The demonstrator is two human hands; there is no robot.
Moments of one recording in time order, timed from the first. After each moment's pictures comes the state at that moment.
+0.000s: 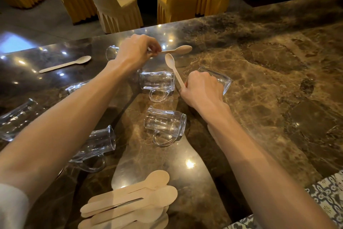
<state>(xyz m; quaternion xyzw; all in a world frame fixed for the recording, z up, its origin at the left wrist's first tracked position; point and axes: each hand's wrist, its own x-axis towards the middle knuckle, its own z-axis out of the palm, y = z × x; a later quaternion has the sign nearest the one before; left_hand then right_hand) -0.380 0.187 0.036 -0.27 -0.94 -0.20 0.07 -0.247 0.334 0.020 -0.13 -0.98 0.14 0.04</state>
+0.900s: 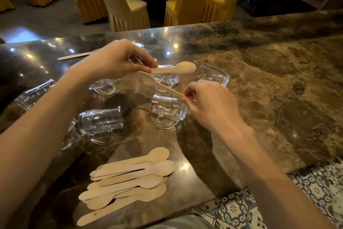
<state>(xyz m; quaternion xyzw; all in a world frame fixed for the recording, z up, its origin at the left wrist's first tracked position) -0.279 0.113 0.099 -0.36 -0.90 -0.25 -0.07 -0.159 0.325 0.054 0.03 -0.98 0.16 0.12</state>
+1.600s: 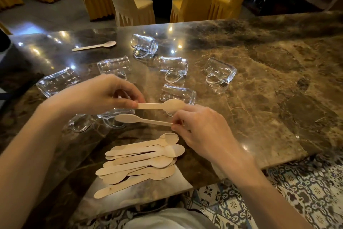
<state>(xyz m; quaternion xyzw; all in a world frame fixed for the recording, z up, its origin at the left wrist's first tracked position) -0.189 0.057 0.084 -0.33 -0.88 -0.27 -0.20 -0.087 0.287 0.045 0.14 -0.97 0.17 0.06</state>
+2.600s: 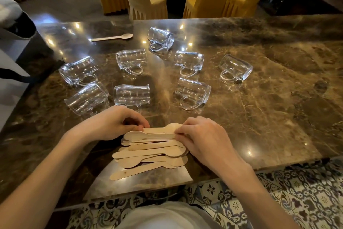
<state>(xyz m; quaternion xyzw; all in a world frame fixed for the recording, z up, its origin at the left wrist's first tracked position) -0.139 0.024 0.015 -0.27 -0.88 -0.29 -0.25 -0.066 0.266 0.013 0.16 -0.97 0.16 0.00</state>
